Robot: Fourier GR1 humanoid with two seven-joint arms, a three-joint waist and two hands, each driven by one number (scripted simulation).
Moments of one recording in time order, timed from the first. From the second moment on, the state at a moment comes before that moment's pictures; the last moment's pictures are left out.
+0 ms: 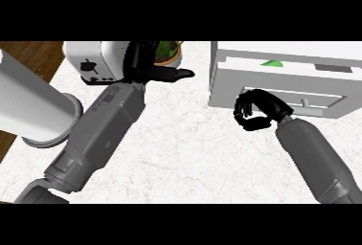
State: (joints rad) left arm -0.98 0.11 -0.24 -0.61 0.68 0.14 -0.54; right arm -0.64 -0.30 0.23 -0.77 0.50 0.23 -0.32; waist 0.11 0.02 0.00
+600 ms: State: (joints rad) left arm -0.88 0.18 -0.25 -0.71 0.68 0.07 -0.50; right arm -0.77 -0.33 0.08 -0.56 0.41 0.24 -0.42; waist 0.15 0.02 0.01
